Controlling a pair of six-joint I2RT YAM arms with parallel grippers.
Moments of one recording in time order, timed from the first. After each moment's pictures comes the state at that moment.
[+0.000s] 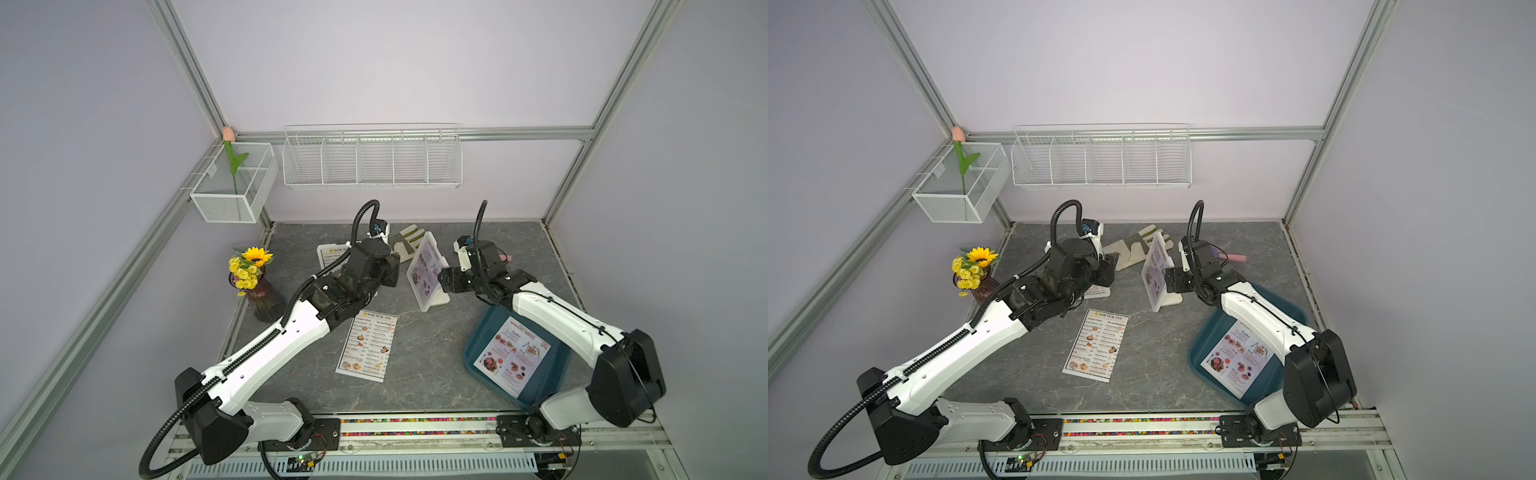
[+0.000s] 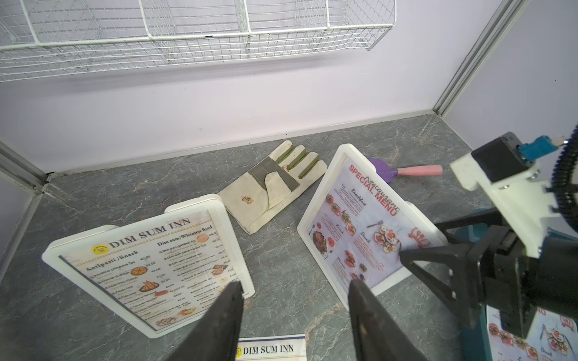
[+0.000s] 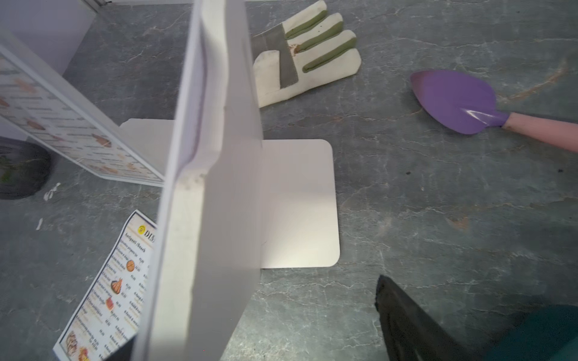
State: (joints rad) left arm -0.83 1.30 1.31 -0.49 -0.40 -0.27; right arm 0.50 1.48 1.12 -0.42 0.00 0.31
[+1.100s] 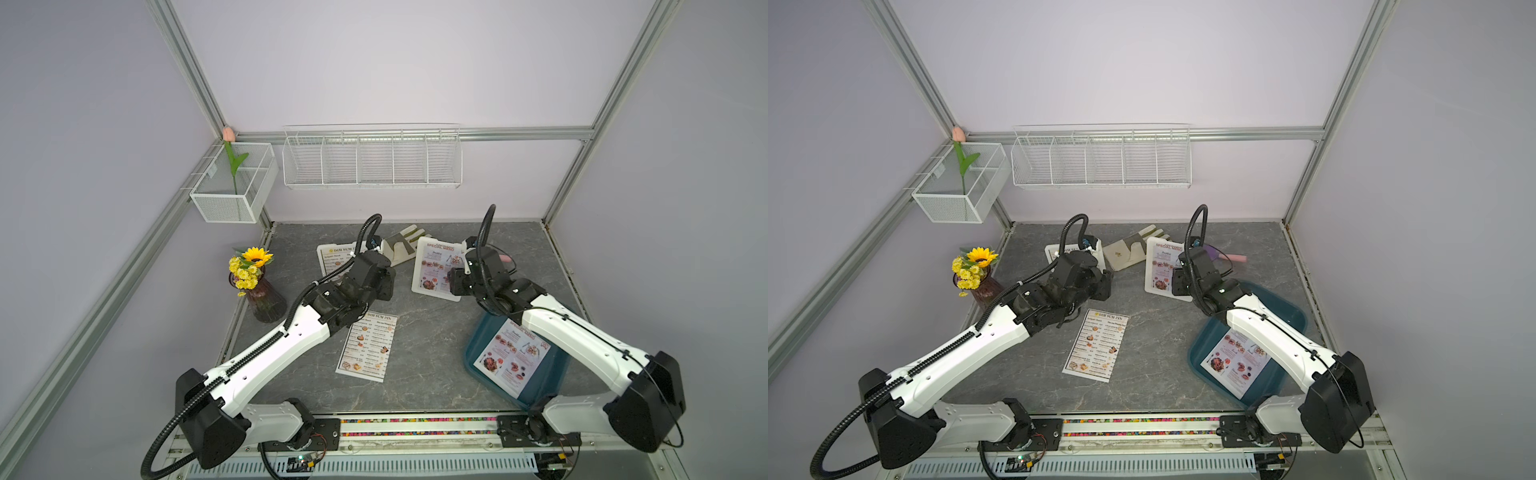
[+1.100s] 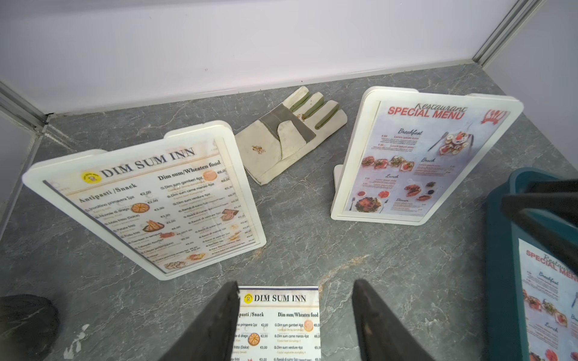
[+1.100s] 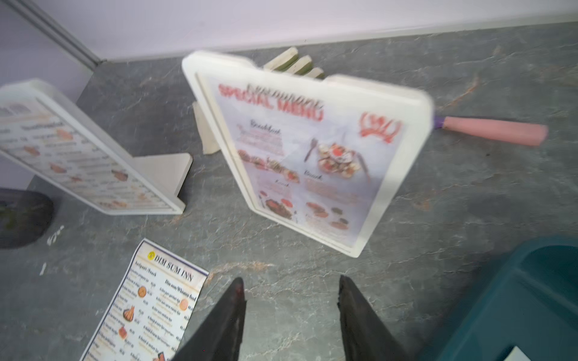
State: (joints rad) left arm -0.82 1.28 1.20 -0.58 -0.39 -0.36; right arm 0.64 1.37 1.09 -0.44 0.22 0.49
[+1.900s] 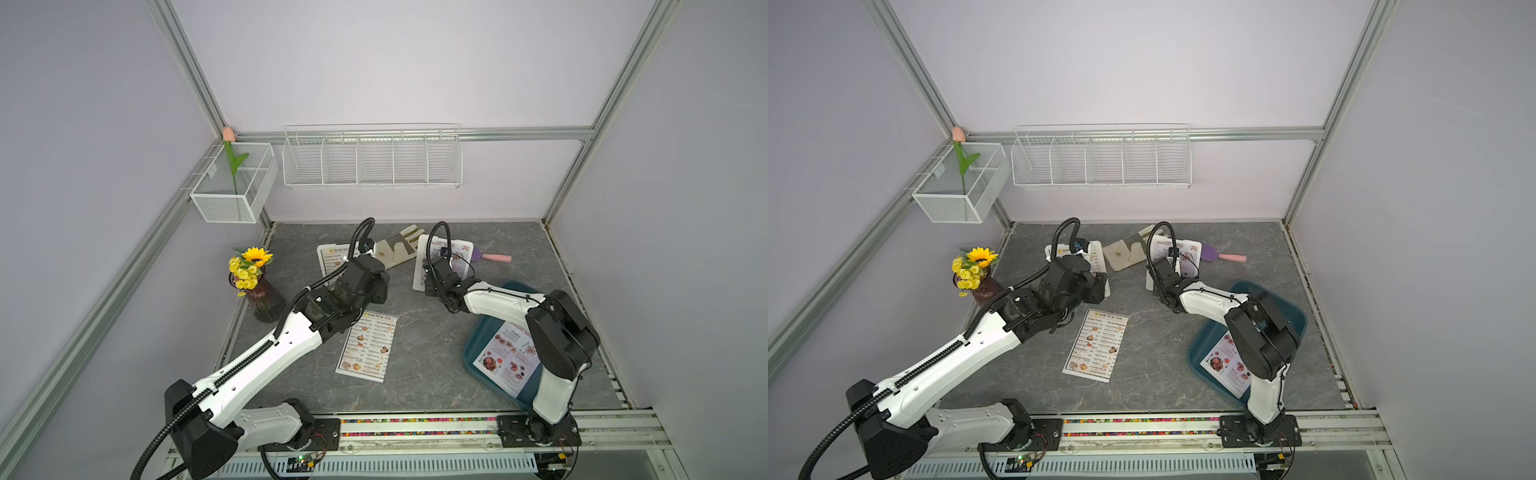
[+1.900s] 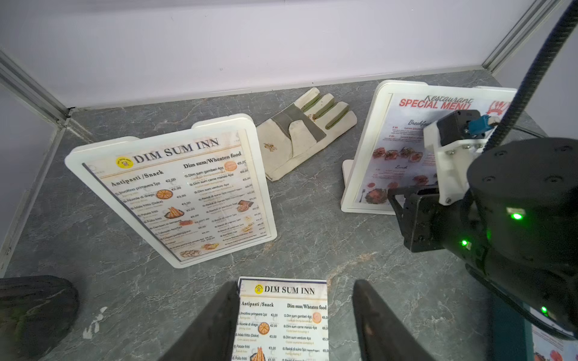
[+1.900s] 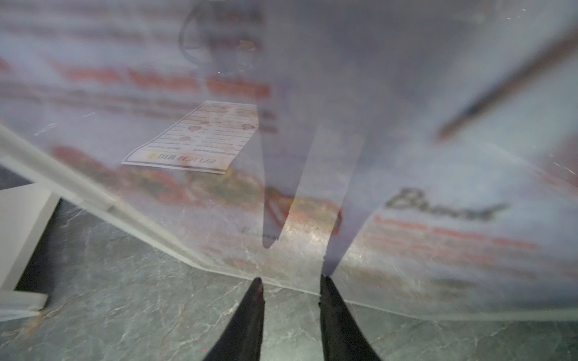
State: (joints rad) left arm -0.82 1.22 1.17 -0.60 -0.43 -0.37; right arm 0.66 1.85 1.17 -0.19 0.43 0.59
